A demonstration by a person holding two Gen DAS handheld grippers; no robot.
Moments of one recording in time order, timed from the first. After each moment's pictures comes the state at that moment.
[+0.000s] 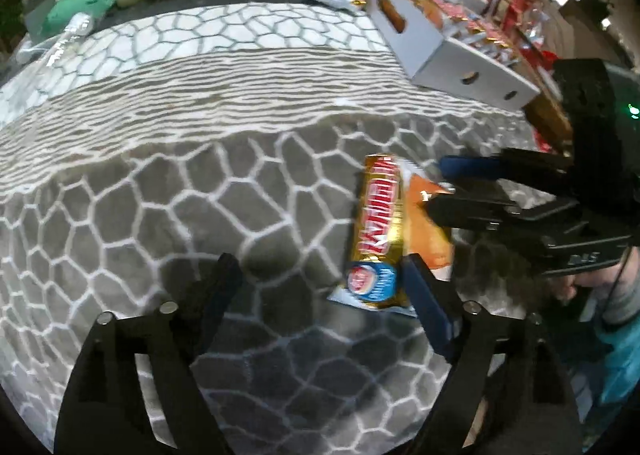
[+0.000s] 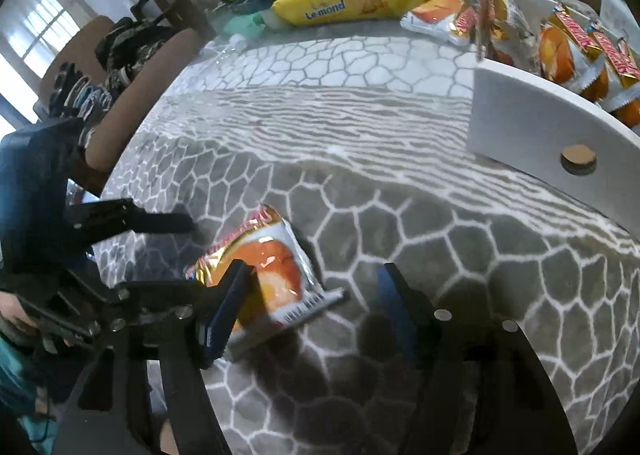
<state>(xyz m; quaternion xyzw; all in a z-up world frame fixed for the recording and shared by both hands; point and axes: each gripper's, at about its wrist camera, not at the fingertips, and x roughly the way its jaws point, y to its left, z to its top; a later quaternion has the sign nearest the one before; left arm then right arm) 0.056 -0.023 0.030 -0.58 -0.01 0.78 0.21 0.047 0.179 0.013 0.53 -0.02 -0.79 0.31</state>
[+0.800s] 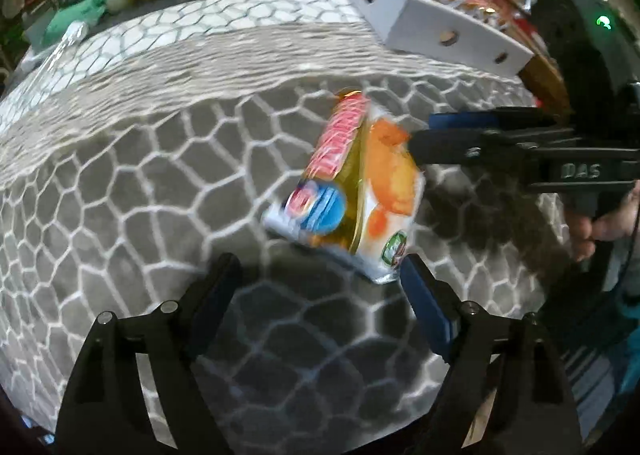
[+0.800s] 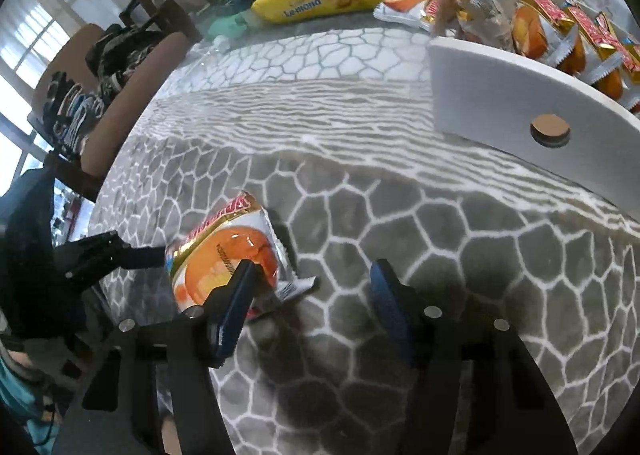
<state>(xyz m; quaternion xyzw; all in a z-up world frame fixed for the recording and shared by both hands) 0.095 -0.002 0.030 -0.58 0.02 0.79 0.20 0.047 0.196 0.010 0.55 -0.04 -0.78 0.30</state>
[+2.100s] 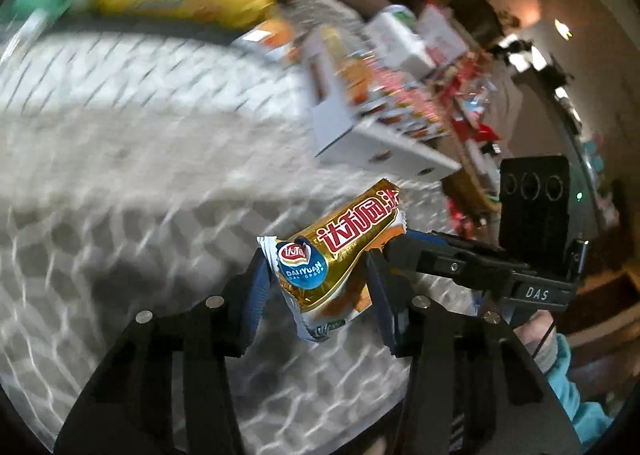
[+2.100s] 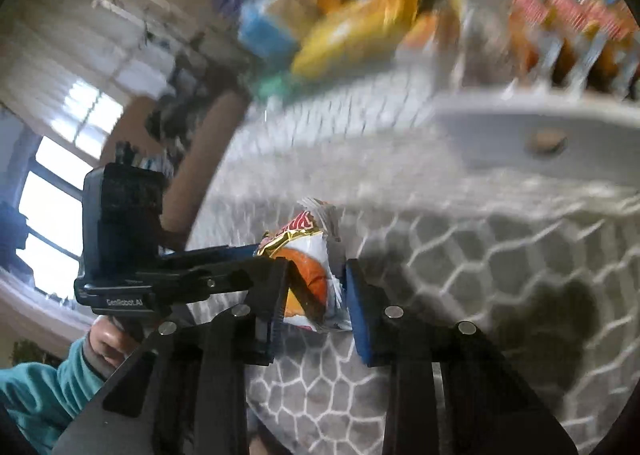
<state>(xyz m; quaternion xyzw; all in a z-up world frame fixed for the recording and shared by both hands) 0.014 0.017 0.079 -0.54 -0.16 0.76 0.31 0.037 0.257 0.061 0.47 -0.22 -0.78 0.36</state>
